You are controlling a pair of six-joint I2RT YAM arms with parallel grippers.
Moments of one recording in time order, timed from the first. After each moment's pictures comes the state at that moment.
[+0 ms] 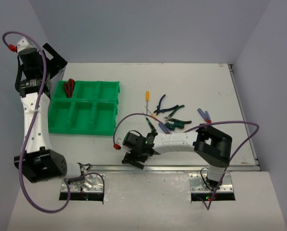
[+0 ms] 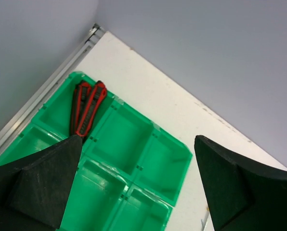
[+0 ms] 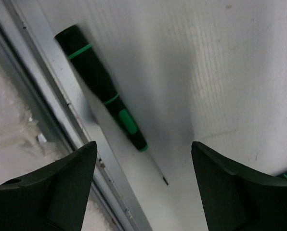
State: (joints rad) left arm 0.30 1.39 1.54 -0.53 -0.07 -0.49; right arm 1.21 1.80 1.03 -0.41 0.01 -0.04
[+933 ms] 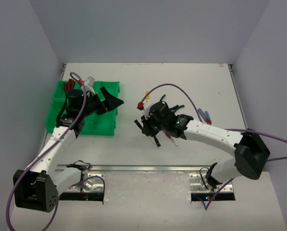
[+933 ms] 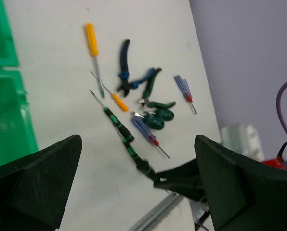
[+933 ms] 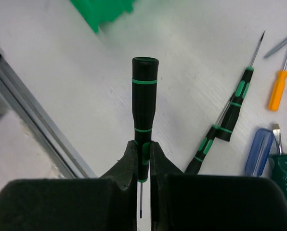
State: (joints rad) left arm -0.07 1.03 0.76 -0.10 0.52 -0.66; right arm 0.91 1.47 0.93 -0.23 -0.08 0.16
